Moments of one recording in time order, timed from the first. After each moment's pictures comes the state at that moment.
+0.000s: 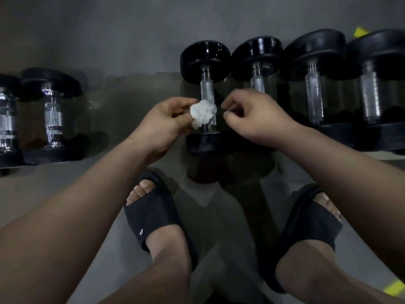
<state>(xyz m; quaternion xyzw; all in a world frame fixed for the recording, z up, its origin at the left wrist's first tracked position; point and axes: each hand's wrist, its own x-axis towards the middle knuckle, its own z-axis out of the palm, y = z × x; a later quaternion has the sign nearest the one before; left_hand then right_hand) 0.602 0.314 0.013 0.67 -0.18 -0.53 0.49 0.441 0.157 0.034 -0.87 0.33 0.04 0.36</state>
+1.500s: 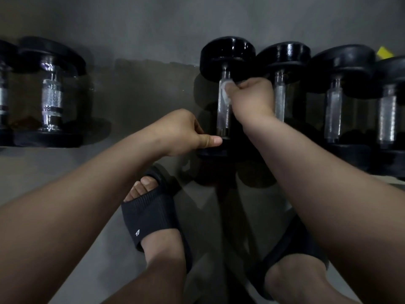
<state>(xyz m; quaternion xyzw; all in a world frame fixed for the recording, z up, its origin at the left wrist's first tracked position) 0.619 0.312 0.022 0.78 -0.33 -0.51 0.14 0.527 0.166 -0.005 -0.66 0.59 -0.08 0.45</state>
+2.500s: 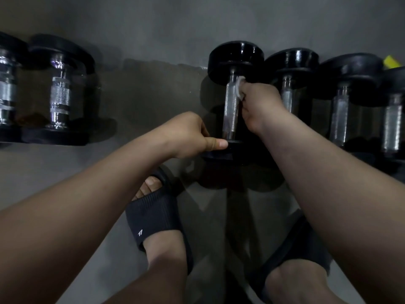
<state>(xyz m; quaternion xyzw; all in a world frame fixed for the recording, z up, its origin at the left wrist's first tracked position) 0.623 0.314 0.015 0.78 -0.34 -0.51 0.14 0.539 0.152 -0.016 -0.47 0.62 -0.07 0.62</state>
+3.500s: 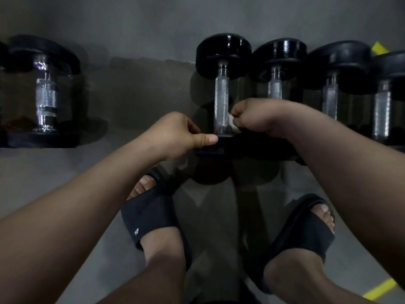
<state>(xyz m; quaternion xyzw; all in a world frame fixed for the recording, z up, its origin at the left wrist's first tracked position) 0.611 0.323 0.017 0.79 -0.30 -0.50 0.19 0.496 0.146 0.016 -0.76 0.39 0.35 0.39</state>
